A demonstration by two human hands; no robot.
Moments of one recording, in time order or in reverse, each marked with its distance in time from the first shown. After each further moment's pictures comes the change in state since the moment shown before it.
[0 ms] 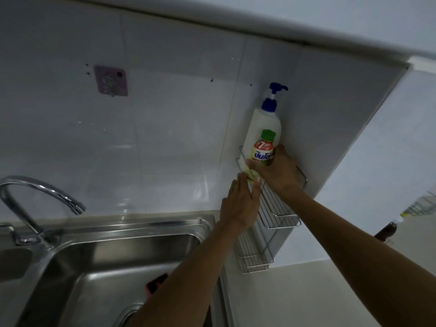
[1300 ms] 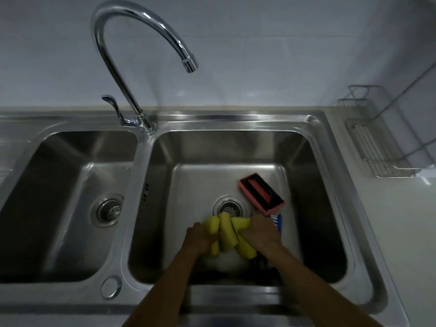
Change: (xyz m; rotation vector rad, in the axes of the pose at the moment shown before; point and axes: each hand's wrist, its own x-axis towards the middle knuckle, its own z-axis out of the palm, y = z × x) left_hand -0.254 -0.475 -0.076 0.103 -0.185 -0.917; right_hand -0.363 0.047 0.339 -0.259 -0.850 0.358
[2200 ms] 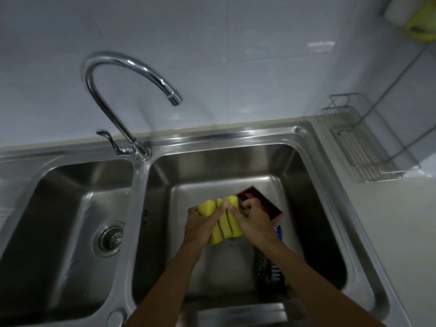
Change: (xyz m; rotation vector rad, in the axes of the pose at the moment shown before) left_hand -0.056 0.093 -0.056 -0.603 0.186 0.174; right_hand 0.006 -0.035 -0.036 0.535 0.140 -0.159
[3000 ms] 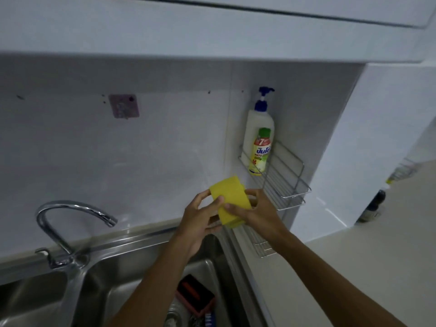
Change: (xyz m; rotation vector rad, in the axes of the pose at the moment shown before) left_hand -0.149 0.282 0.108 -0.267 -0.550 0.363; right_hand -0.065 -0.163 -0.298 0.207 0.299 -0.245
